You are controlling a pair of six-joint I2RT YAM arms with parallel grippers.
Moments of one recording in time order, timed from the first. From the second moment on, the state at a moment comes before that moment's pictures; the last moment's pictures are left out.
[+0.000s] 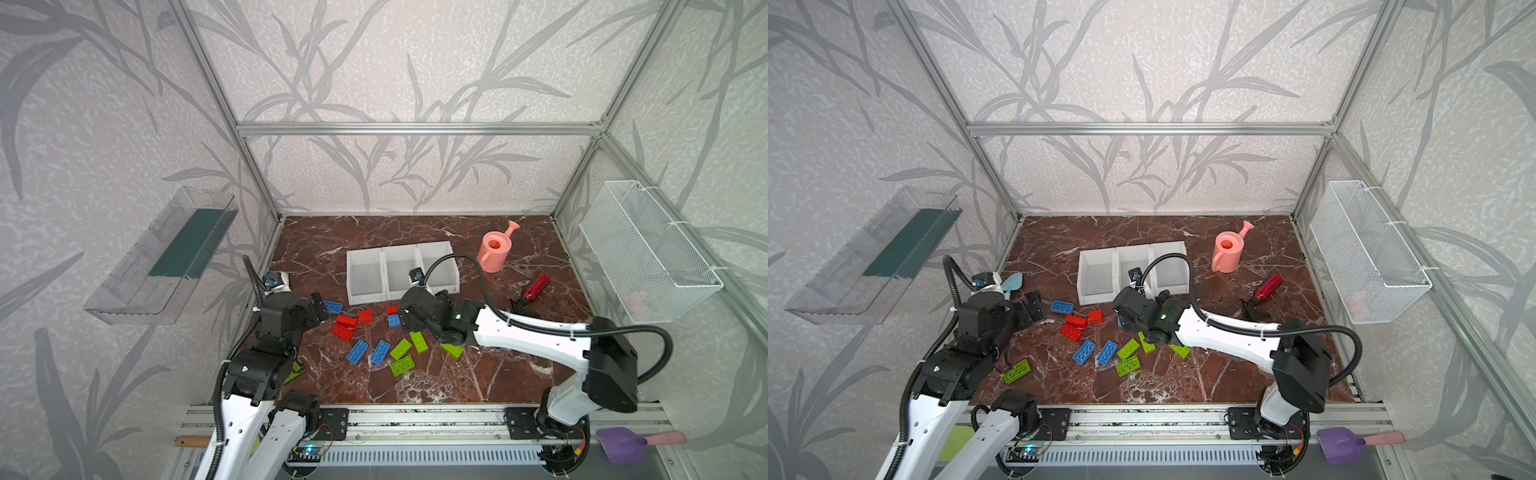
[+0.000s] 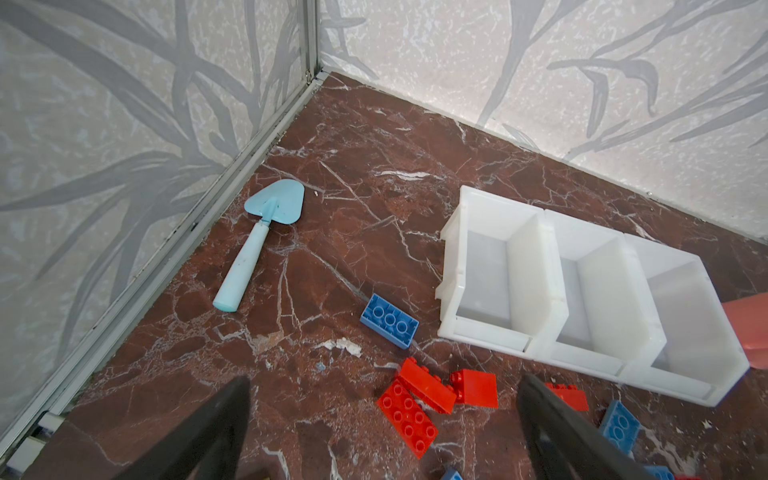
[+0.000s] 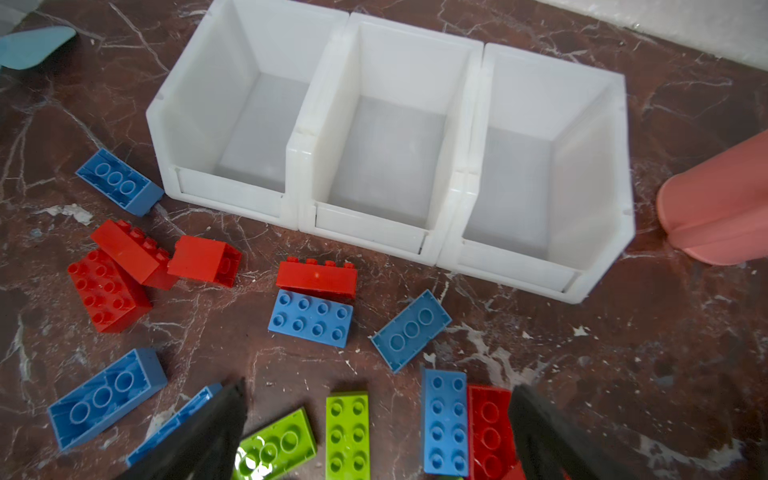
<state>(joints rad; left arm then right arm) -0.20 0.57 0.82 -0.84 -0.33 -0.46 1.09 1.65 1.23 -0.53 0.51 0.60</state>
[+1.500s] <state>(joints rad) -0.29 0.50 0.80 -0.87 -0.28 -0.44 1.04 2.19 1.56 -0.49 0.46 0.66</state>
